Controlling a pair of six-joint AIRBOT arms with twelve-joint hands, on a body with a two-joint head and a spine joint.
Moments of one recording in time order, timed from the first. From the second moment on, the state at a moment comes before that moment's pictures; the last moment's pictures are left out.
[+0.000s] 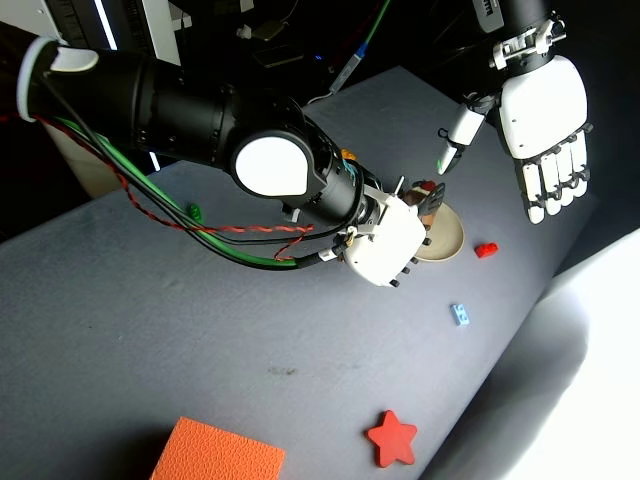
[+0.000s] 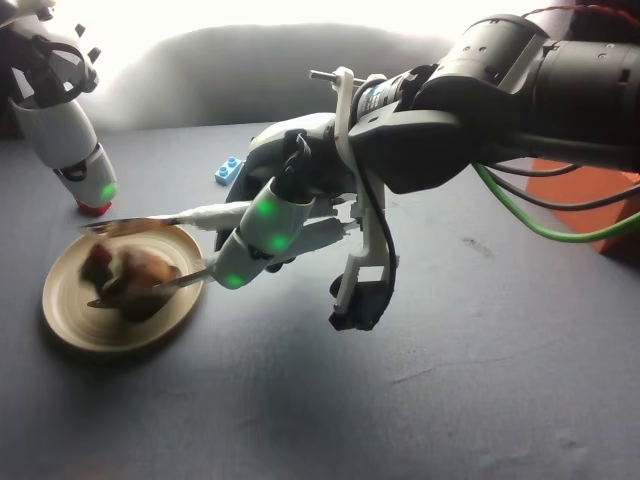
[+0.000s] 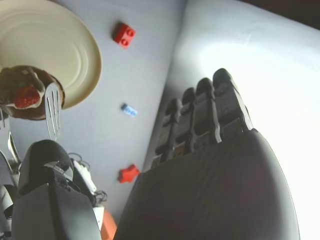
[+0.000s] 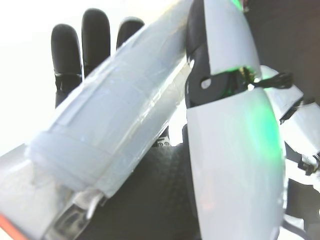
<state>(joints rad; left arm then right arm) -0.18 -1.08 1.22 0.73 1.02 0.66 -0.11 -1.65 1.53 -0.08 -0.44 0.00</state>
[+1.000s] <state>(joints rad) -0.18 -1.08 1.22 0.72 1.03 0.67 -0.06 -1.45 1.39 0.10 -0.43 -0.28</state>
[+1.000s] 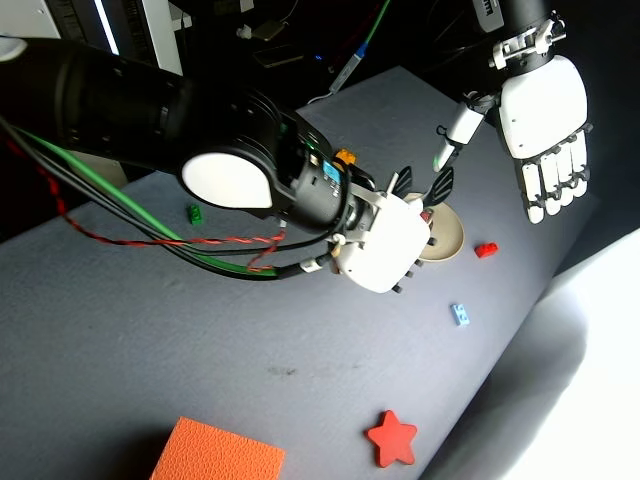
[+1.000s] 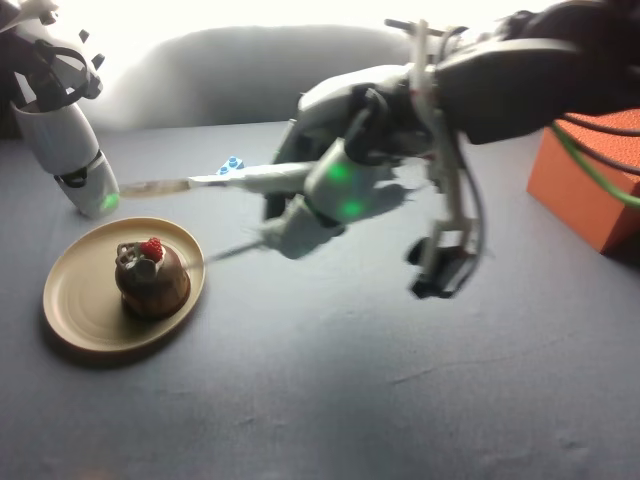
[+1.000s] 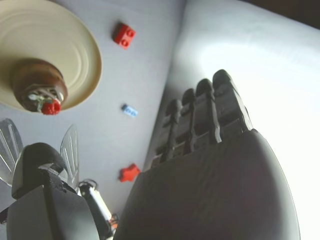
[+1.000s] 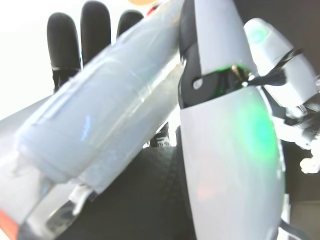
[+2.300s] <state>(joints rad) -0.18 -1.08 1.21 0.73 1.03 0.67 -0.35 -1.14 1.08 0.10 0.12 -0.76</state>
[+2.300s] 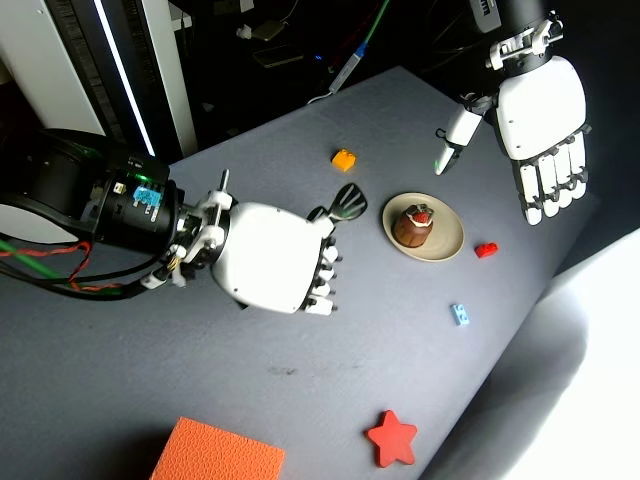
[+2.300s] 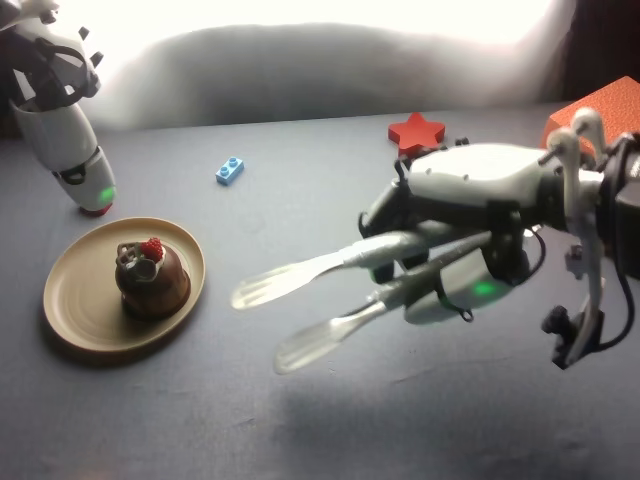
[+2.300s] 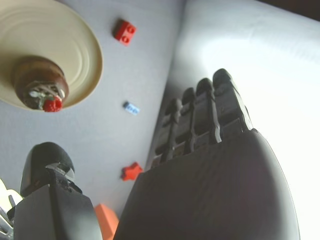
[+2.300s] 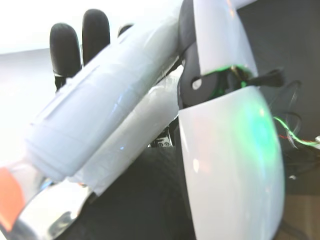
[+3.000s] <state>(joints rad) -0.18 -1.08 1.21 0.73 1.03 0.68 -0.42 -1.10 1.06 0.00 0.25 -0.65</state>
